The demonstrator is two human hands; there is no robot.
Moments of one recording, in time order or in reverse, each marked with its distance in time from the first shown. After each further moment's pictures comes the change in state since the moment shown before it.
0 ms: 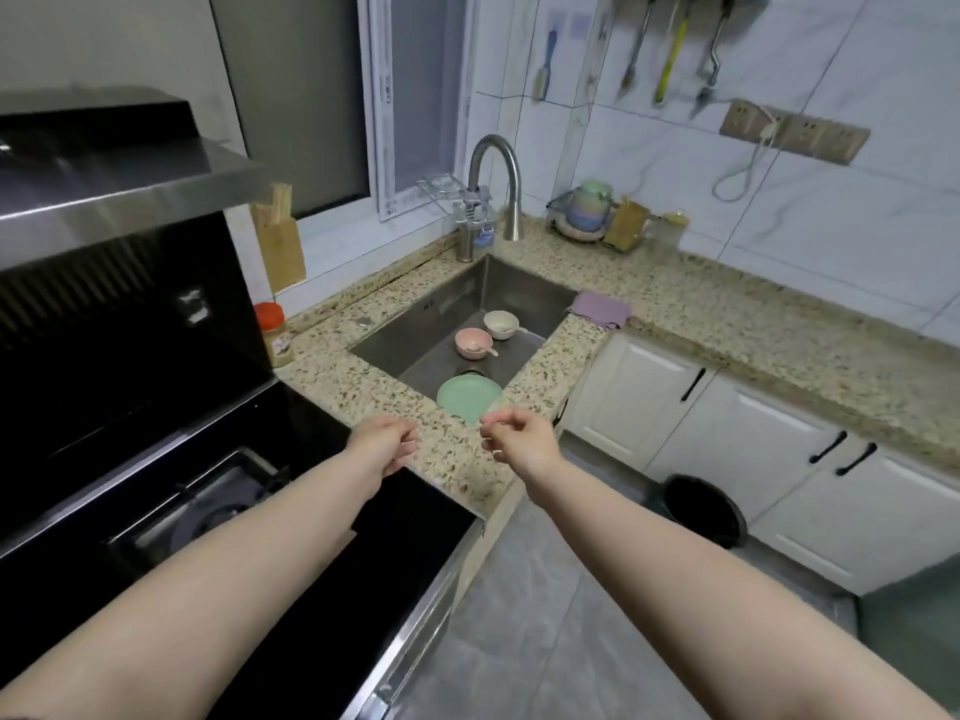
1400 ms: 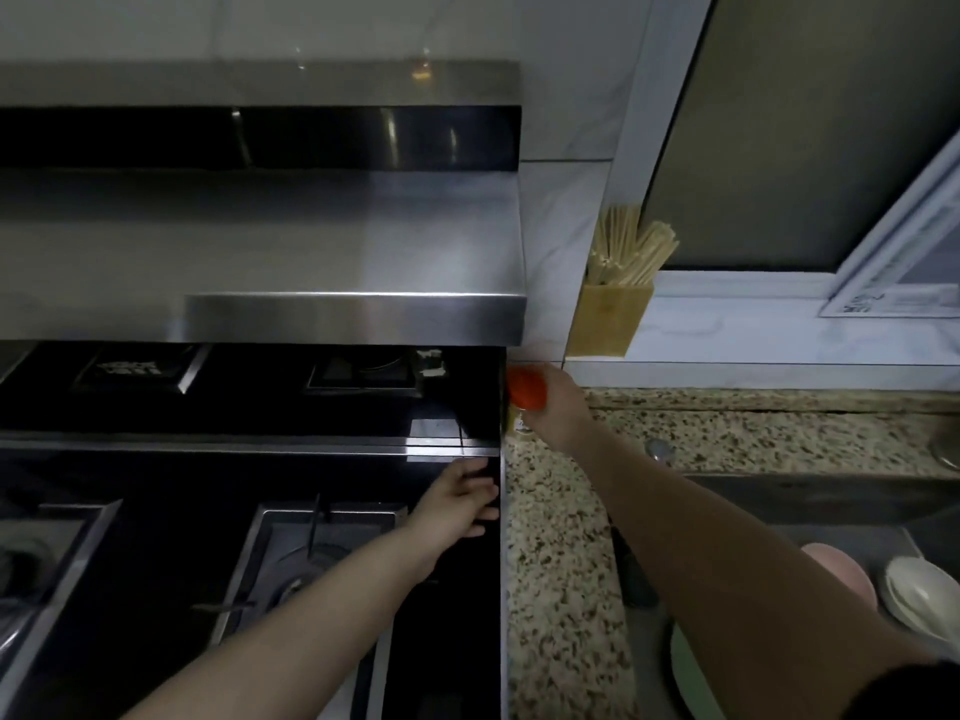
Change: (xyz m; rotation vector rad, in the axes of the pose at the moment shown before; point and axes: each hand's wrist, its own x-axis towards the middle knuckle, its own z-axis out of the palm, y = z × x) left_hand 0.211 0.069 -0.105 -0.311 0.556 -0.117; right_hand 0.395 -0.055 0.404 -0.756 -0.998 -0.669
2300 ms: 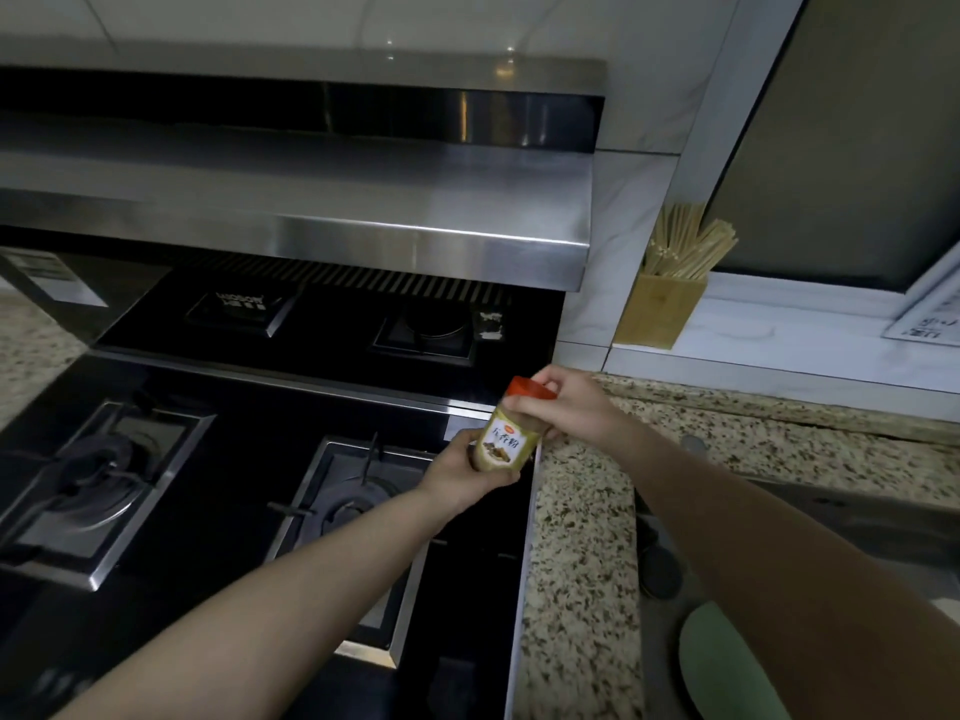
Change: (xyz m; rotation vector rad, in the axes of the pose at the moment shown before) left_hand -0.038 -0.022 -0.022 0.230 0.199 0.097; right_hand -0.092 -0.087 -0.029 0.185 -0.329 -0.027
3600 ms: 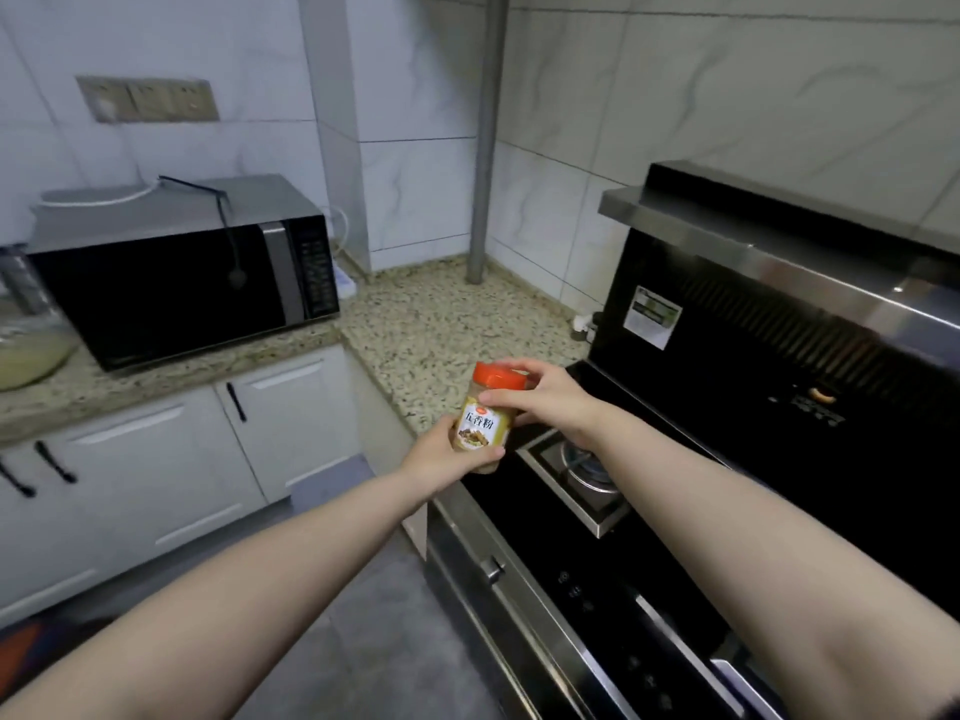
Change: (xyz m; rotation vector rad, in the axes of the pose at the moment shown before) left_hand -0.348 -0.336 -0.515 -0.288 0.776 -0.001; right_hand -0.141 -0.417 0.616 0.008 -0.685 -0.428
